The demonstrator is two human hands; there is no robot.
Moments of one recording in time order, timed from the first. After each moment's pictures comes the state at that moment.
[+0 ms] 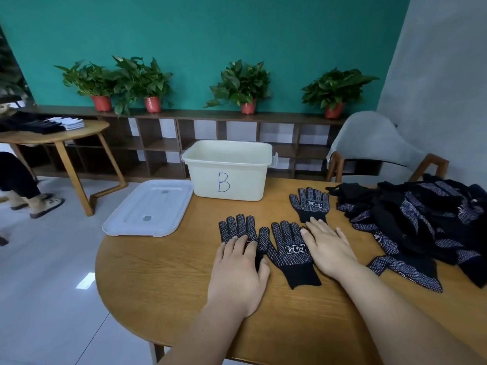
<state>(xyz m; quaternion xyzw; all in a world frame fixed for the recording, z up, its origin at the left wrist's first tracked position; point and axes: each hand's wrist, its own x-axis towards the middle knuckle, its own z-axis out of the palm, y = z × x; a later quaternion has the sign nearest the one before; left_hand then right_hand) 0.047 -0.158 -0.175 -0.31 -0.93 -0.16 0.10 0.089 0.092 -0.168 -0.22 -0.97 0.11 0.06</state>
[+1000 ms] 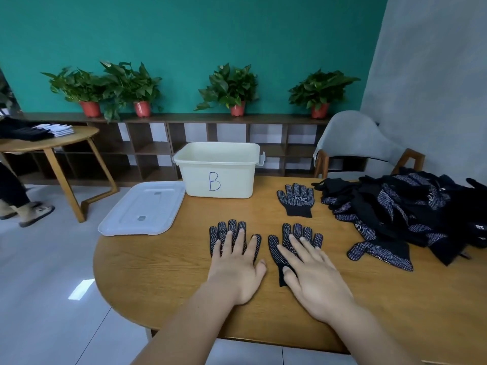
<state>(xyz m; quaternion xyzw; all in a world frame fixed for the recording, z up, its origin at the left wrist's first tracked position) 0.051 -0.149 -0.166 -0.34 -0.94 -0.02 -0.05 0.181 0.018 -0.171 -0.13 -0.99 0.05 0.06</state>
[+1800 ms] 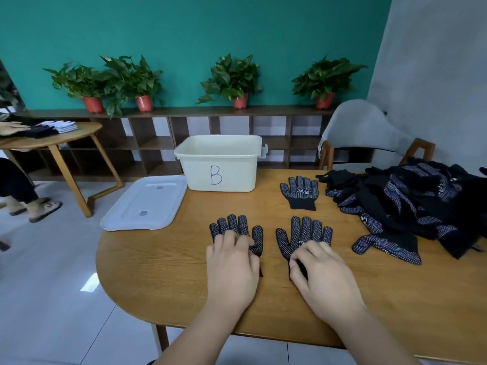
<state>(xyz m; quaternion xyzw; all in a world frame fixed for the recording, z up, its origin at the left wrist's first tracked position) 0.075 -0.160 -0.178 -0.27 -0.91 -0.25 0.20 0.191 0.013 -0.177 -0.12 -0.95 0.07 0.26</state>
